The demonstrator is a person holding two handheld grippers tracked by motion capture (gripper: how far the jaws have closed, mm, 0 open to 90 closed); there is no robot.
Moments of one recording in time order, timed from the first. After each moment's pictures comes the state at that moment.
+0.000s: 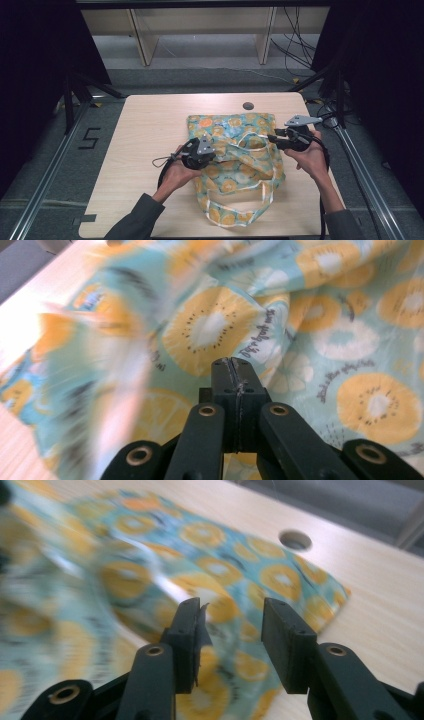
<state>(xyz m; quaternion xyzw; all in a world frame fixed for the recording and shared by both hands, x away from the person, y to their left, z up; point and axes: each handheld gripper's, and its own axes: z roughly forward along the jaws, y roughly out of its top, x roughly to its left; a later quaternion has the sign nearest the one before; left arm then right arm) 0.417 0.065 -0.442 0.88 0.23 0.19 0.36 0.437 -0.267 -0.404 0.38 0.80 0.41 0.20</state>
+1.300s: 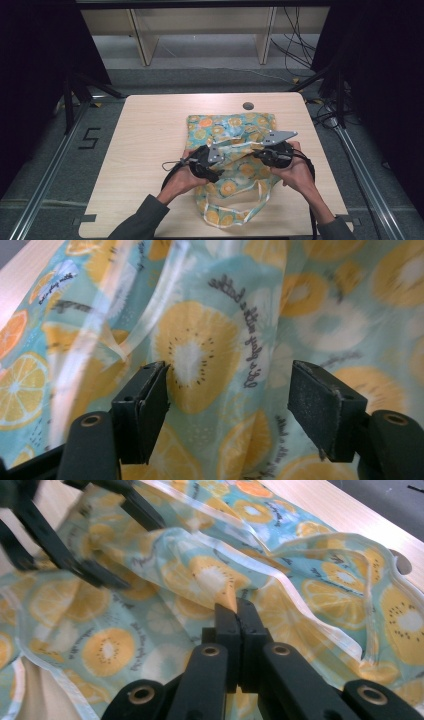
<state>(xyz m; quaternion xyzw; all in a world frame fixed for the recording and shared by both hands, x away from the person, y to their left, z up) 0.407 0.034 -0.471 0.90 0.20 0.22 0.30 0.399 -0.210 -0.409 0.28 0.87 0.37 0.18</state>
